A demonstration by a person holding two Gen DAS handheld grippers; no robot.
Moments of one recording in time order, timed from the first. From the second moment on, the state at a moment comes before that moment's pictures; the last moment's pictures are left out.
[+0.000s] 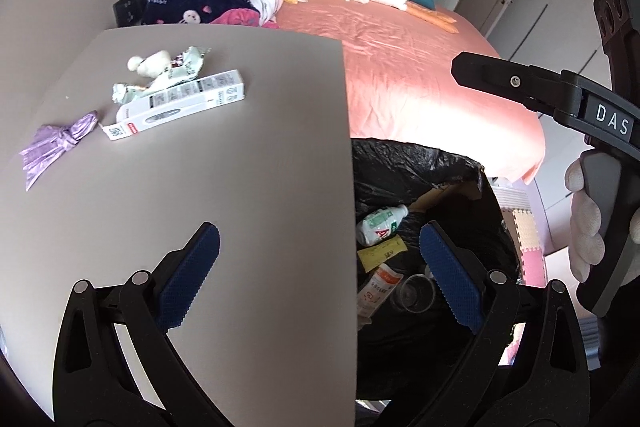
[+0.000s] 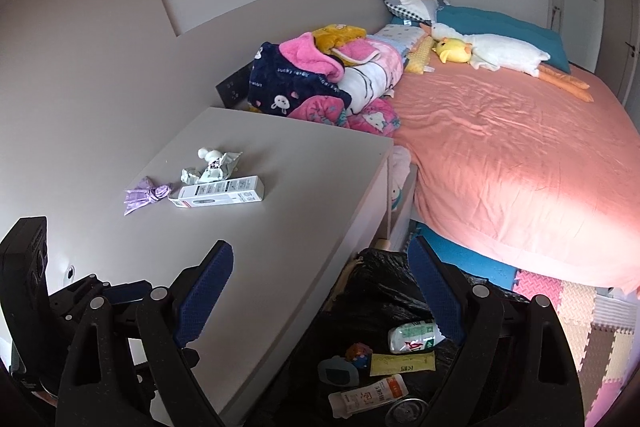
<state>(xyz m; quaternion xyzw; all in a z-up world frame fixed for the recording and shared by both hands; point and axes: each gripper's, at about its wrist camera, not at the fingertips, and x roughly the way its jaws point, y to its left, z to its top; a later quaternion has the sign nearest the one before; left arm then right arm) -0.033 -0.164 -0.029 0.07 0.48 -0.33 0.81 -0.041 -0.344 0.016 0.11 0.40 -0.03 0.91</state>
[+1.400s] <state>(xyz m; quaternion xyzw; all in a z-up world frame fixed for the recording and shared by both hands) 0.073 -0.003 -0.066 -0.06 0.54 -0.12 0.83 0.145 -0.211 -0.082 -0.12 0.47 0.13 0.87</state>
